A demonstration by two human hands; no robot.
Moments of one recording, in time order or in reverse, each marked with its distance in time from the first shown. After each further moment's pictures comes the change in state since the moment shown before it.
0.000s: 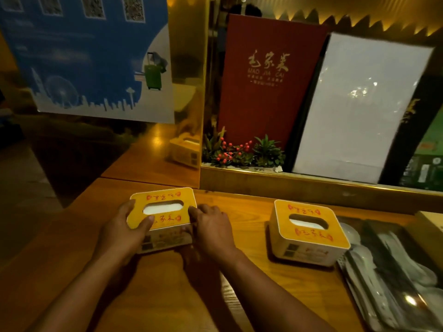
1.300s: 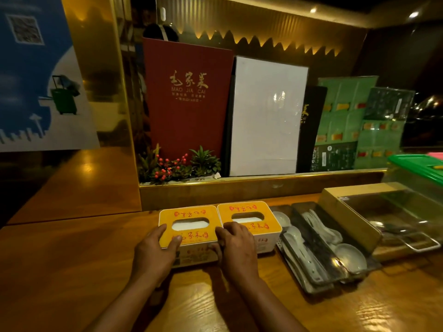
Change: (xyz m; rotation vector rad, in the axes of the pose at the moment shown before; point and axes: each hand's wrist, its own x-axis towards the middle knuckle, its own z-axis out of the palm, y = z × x) left_hand -0.042 0.070 0.138 -0.082 -0.261 0.250; right_hand -0.112 0.100 -0.050 -0.073 0.325 0.458
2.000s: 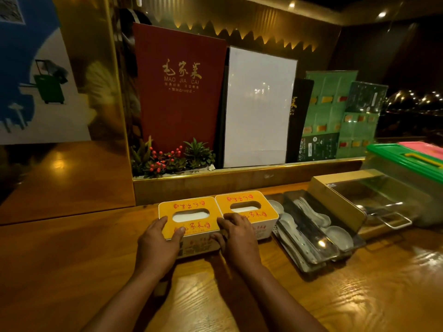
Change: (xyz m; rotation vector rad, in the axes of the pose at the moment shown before) left_hand 0.006 -0.005 -0.001 0.027 -0.039 0.059; right_hand -0.003 -0.003 0.006 0.018 0.016 0.072
